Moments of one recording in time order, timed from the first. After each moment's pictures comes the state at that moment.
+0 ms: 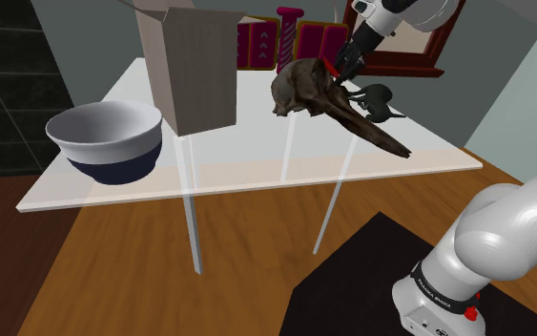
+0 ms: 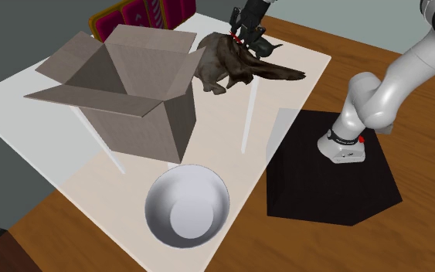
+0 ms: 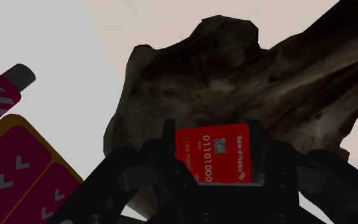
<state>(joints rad) 0.01 -0.37 -0.31 -2.10 0.20 2.11 -1.36</state>
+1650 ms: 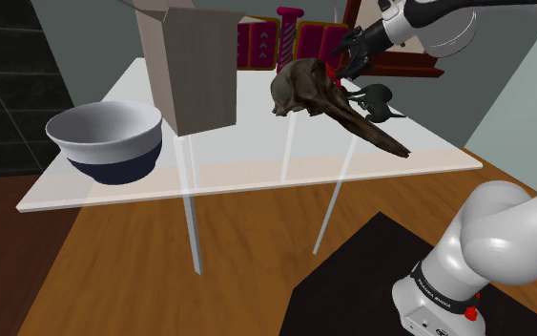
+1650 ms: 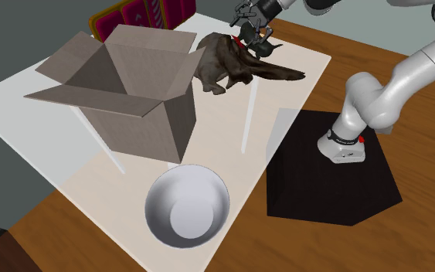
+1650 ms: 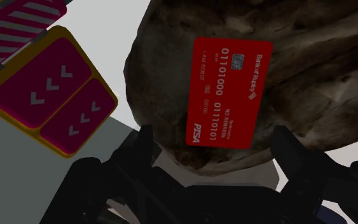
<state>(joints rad) 0.15 -0.60 -0.38 -2.37 0.34 2.49 -1.56</state>
